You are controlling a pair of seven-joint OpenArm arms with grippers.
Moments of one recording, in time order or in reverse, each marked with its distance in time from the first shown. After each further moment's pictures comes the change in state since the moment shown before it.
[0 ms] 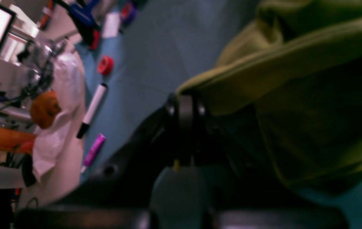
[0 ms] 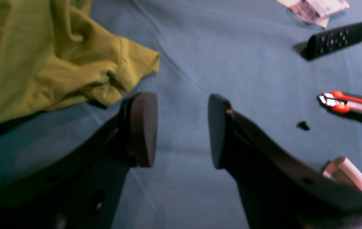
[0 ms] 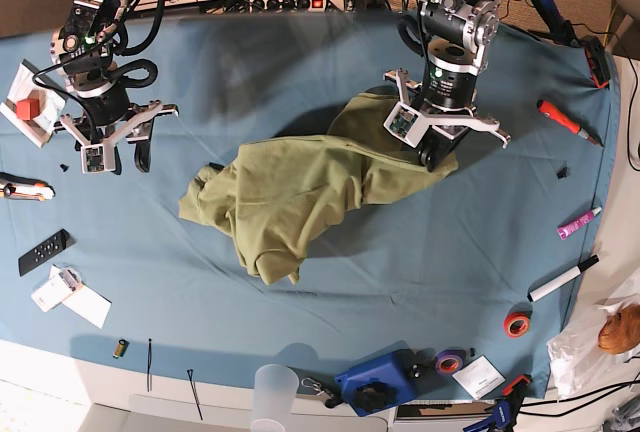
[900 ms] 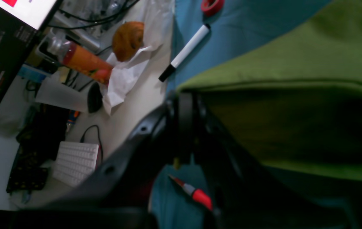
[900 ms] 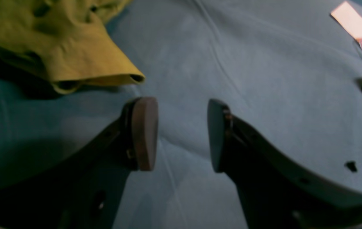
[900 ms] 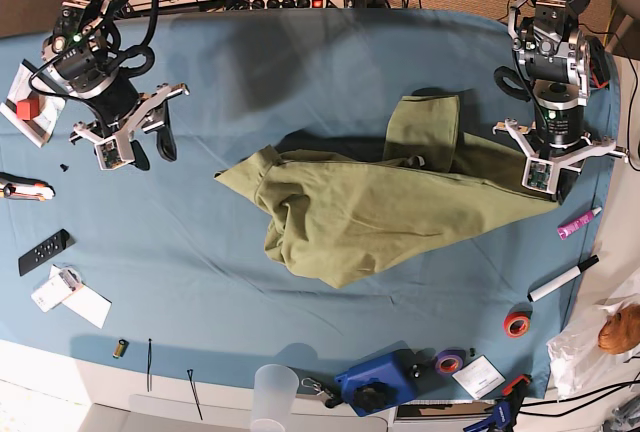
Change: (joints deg) left arm -0.2 -3.7 -27.2 0.8 -12.6 -2.0 -0.1; right arm 0.0 2.8 -0.2 0.0 10.0 13.2 -5.2
